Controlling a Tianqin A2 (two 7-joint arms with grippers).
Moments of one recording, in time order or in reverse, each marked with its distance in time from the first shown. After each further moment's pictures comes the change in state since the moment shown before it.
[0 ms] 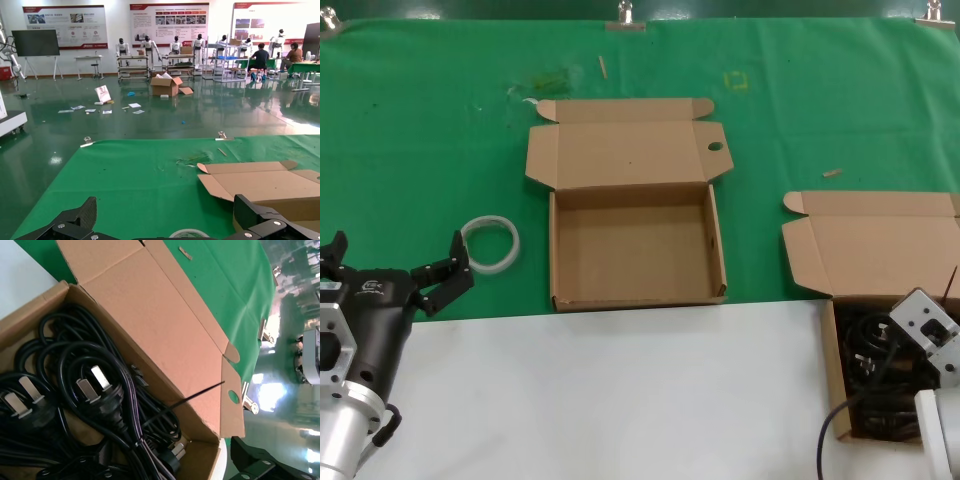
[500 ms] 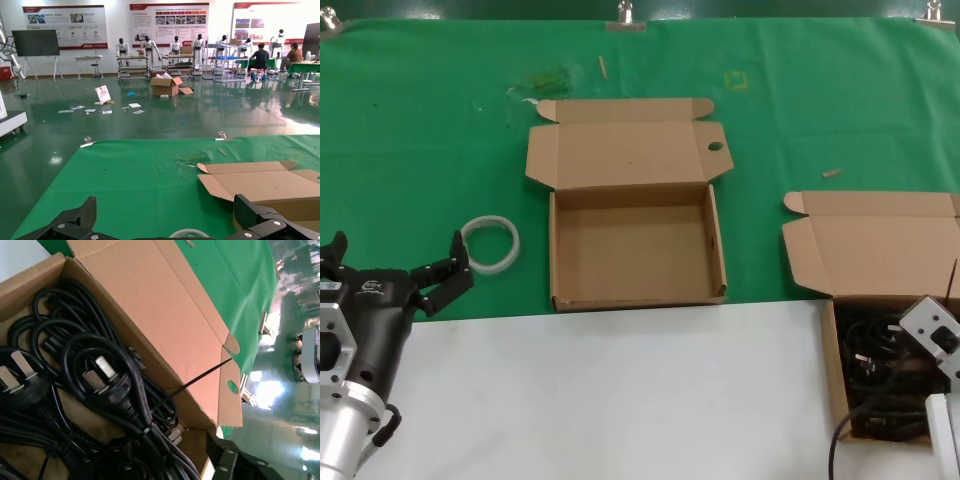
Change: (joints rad) left arm 0.000 0.000 0.000 0.000 0.000 0.000 0.000; right arm -0.009 -0.003 0.036 -0.005 0.000 -0.013 -0.048
